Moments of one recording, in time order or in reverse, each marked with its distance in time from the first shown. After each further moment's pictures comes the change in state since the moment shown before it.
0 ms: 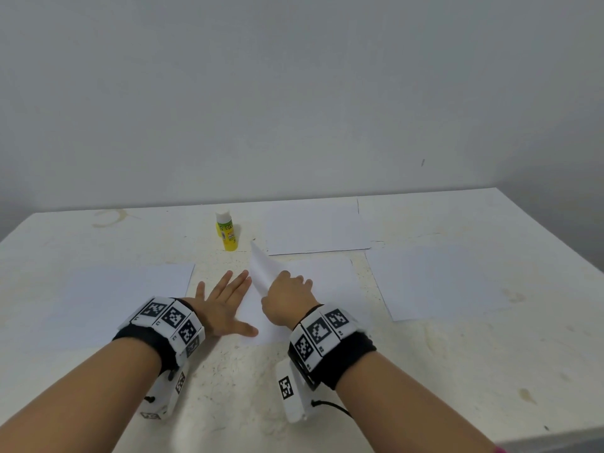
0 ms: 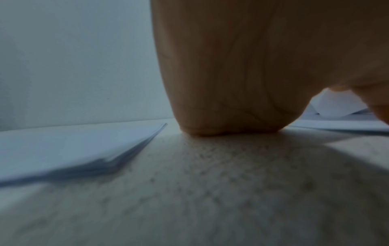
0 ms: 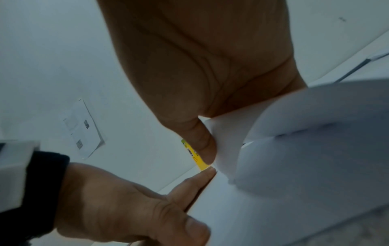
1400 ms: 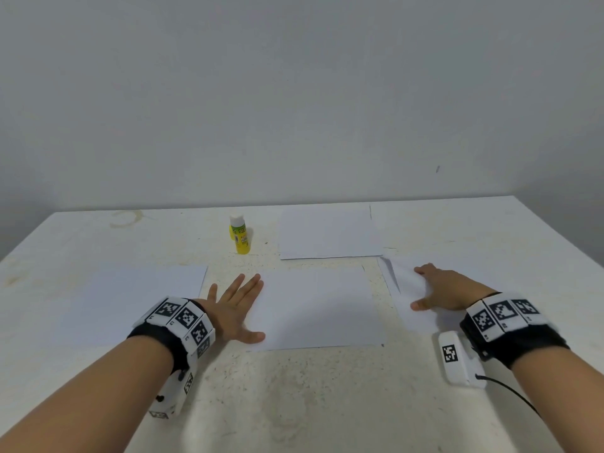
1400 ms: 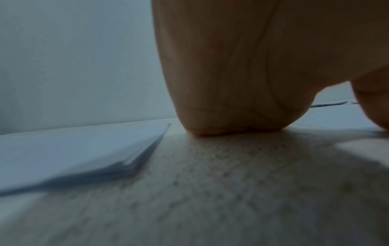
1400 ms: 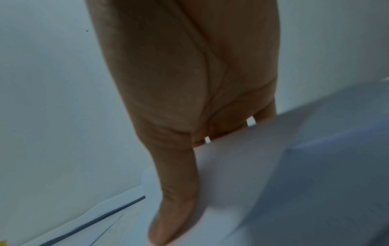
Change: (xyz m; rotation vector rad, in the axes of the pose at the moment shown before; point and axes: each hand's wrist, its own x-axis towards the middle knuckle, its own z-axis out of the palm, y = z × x) left_hand -0.004 -0.008 -0.003 0.058 0.008 0.082; right_hand -0.008 0.192 -0.136 -0.224 -0.067 0.044
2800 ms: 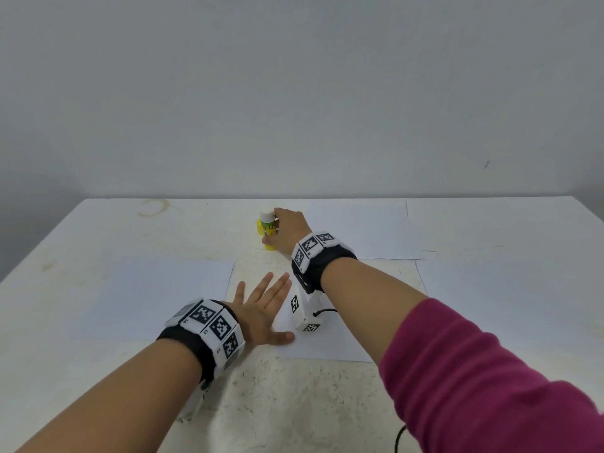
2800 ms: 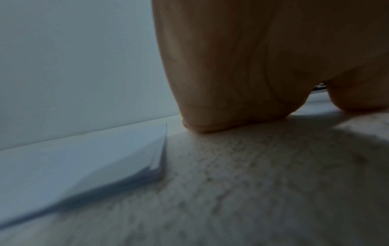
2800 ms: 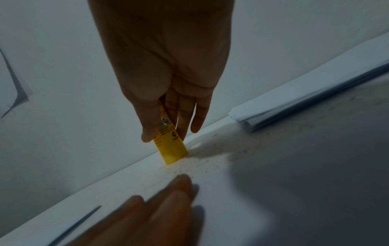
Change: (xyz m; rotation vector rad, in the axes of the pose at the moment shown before) left_hand 0.002 -0.001 0.003 -0.029 -0.003 0.002; right_hand 0.101 -0.288 0.024 0.388 0.263 -0.516
